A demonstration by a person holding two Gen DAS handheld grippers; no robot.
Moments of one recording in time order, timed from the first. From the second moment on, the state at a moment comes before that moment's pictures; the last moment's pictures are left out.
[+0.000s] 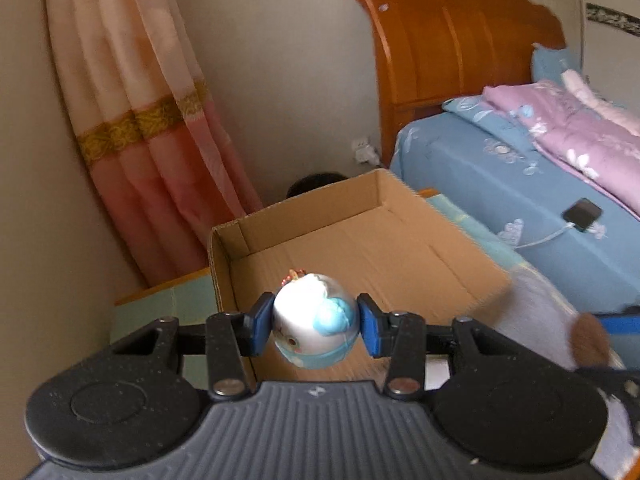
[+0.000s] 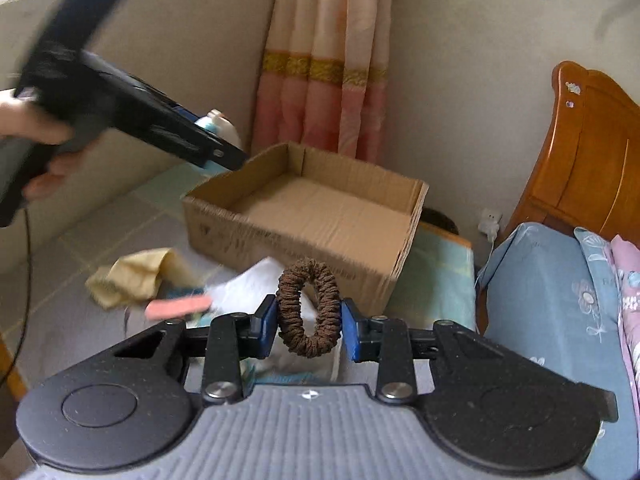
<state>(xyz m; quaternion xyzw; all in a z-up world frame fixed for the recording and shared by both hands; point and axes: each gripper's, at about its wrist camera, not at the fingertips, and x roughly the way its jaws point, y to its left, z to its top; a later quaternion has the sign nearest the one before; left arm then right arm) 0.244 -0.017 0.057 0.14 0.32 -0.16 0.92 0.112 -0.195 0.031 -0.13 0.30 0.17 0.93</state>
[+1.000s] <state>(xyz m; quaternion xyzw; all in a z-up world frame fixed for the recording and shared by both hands) 0.162 0.029 0.046 0.08 0.33 -0.09 0.94 0.246 -0.171 0.040 -0.10 0.33 0.15 0.93</state>
